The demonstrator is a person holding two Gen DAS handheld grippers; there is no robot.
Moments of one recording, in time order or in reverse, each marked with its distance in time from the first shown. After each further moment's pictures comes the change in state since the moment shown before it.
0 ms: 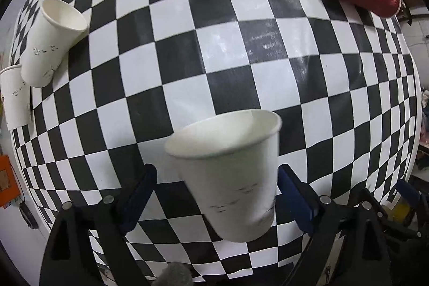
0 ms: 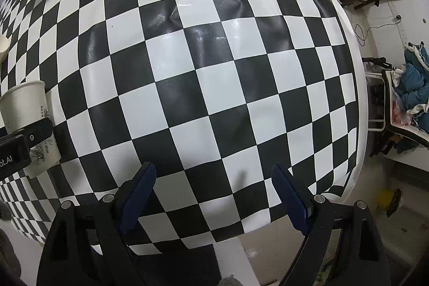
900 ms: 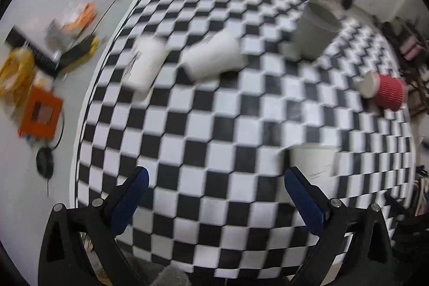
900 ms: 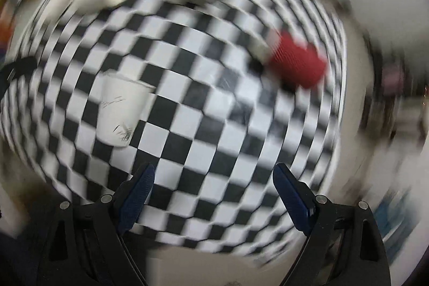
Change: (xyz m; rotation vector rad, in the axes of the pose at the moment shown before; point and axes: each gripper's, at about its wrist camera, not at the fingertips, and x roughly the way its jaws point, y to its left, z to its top) left arm -0.101 0.118 -0.088 -0.366 -0.338 0.110; right arm -0.134 0.139 -0.014 -0.886 -0.305 -0.188
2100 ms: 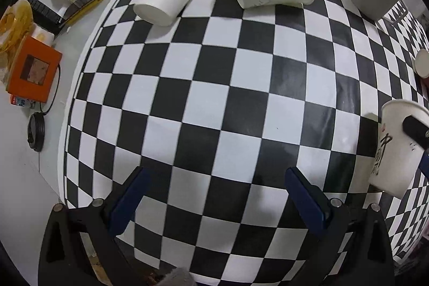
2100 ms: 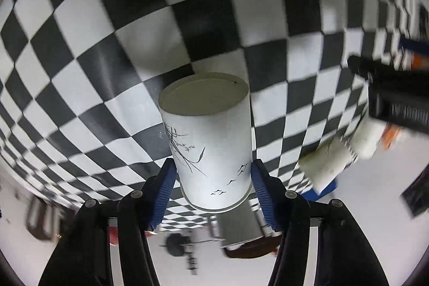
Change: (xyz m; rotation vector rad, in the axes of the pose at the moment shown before) left arm 0.095 0.061 -0.029 -0.047 0.116 0.076; right arm 0.097 0.159 -0.044 -1.926 -0.126 -0.732
